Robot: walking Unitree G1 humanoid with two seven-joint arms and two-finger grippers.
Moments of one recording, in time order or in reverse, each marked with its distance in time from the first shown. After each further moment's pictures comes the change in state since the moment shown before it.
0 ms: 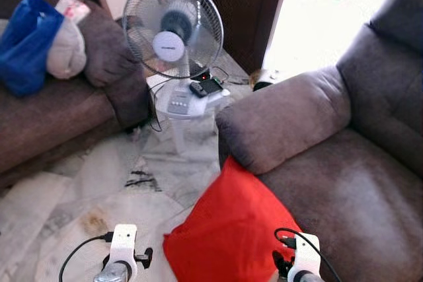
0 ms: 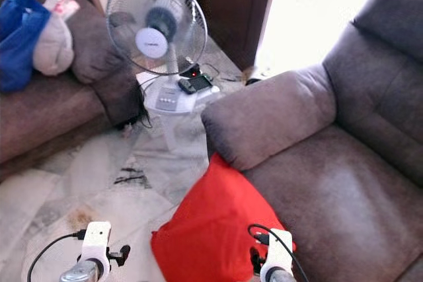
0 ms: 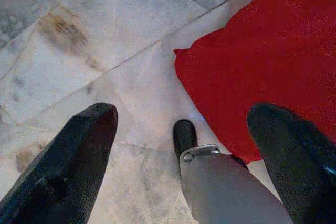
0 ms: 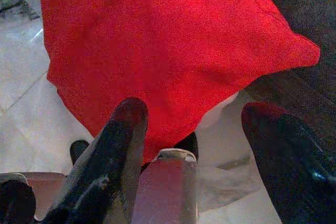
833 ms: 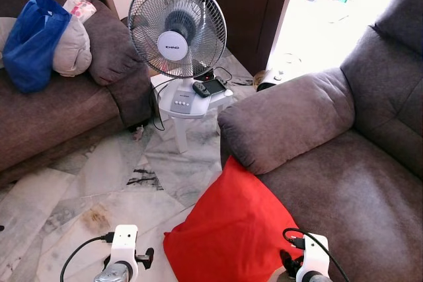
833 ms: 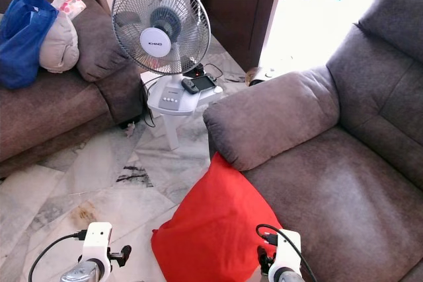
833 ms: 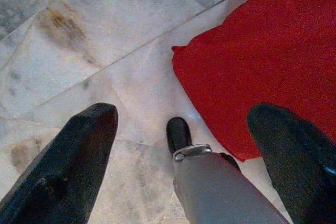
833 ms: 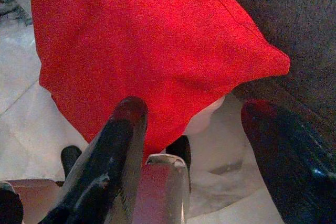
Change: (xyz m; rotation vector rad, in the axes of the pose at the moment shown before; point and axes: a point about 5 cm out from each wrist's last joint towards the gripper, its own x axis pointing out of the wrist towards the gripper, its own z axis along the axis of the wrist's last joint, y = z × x) left arm 0.000 -0.002 -0.001 -0.006 0.001 -0.009; right arm -0.003 -0.017 0.002 0.009 -0.028 -0.005
